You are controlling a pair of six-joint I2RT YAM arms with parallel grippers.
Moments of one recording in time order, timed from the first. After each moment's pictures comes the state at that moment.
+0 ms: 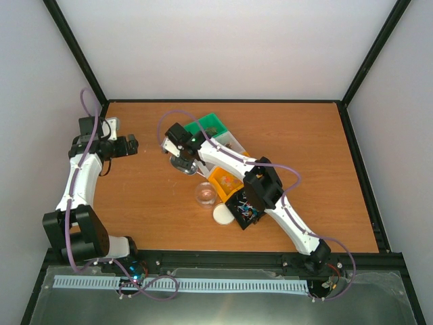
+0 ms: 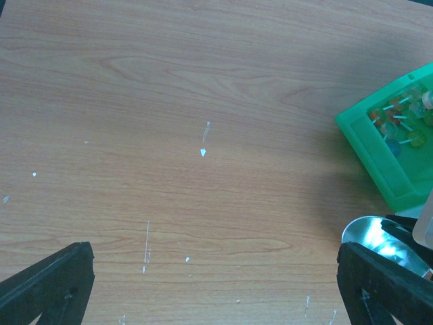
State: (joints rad) left arm 0.24 1.34 1.09 -0.62 0.26 -0.02; right arm 0.90 2.51 2.32 -0.86 0.12 -0.41
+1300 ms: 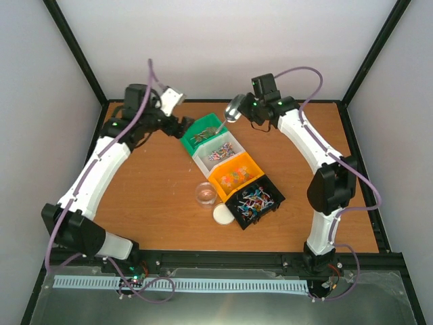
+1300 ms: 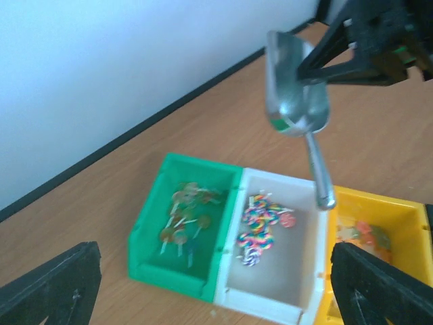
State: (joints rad) left arm -0.26 1.39 1.47 -0.62 0.33 0.23; right arm 0.44 1.92 1.90 -0.68 -0.07 0.89
